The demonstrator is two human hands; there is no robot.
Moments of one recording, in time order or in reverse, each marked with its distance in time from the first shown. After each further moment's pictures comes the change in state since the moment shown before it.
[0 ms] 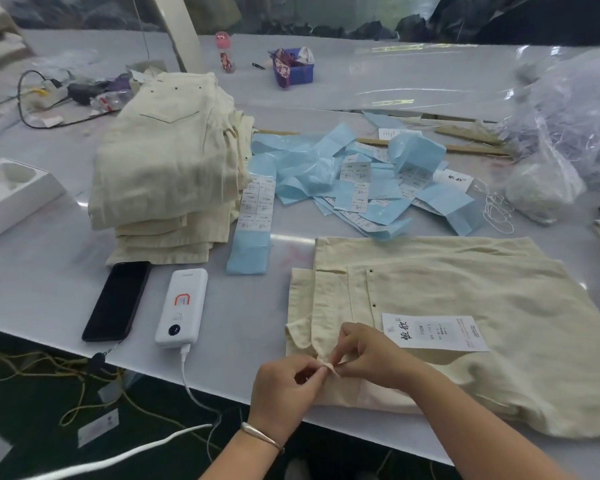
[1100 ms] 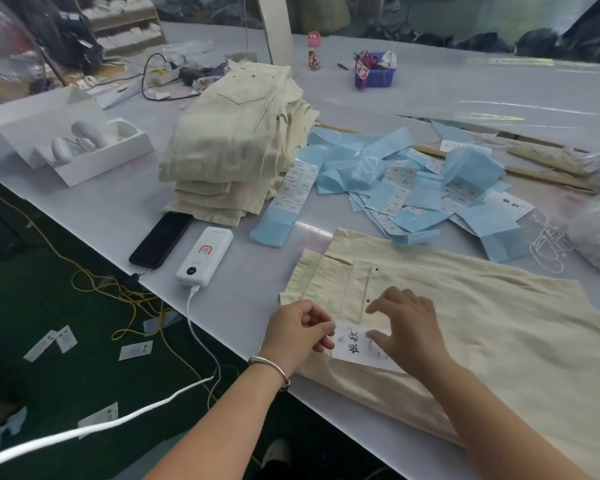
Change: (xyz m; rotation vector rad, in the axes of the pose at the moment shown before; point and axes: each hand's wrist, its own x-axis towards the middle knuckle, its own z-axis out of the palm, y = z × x) left_hand 0.021 0.073 0.043 -0.433 0.071 -0.536; right_hand -0.019 0.065 -0.066 -0.583 0.298 -0.233
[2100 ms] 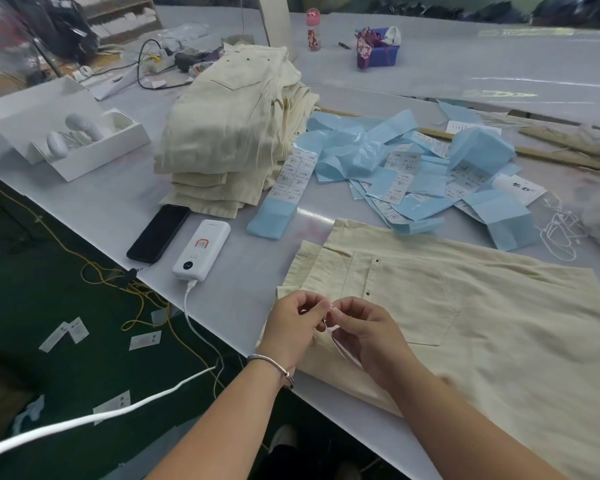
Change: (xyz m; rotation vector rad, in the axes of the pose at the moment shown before) left_hand -0.003 0.017 0.009 -0.081 0.100 -0.060; right_hand -0.001 -0.049 0.017 1.777 -0.258 0.397
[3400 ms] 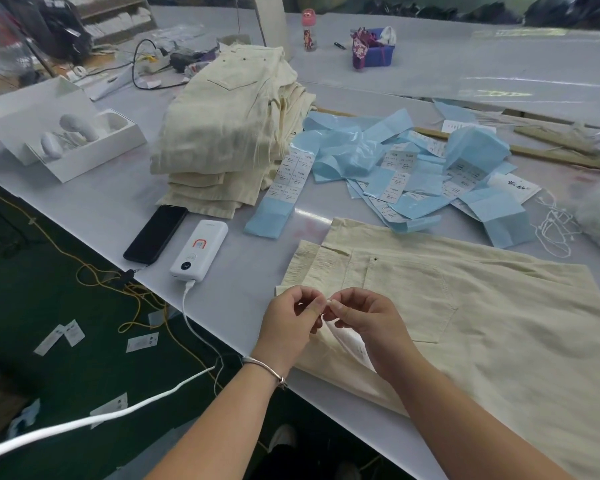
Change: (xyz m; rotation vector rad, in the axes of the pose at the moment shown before) left_hand -0.005 0.003 -0.006 0.048 0.025 0.130; right_hand -0.004 -0.012 0.009 -0.280 0.078 -0.180
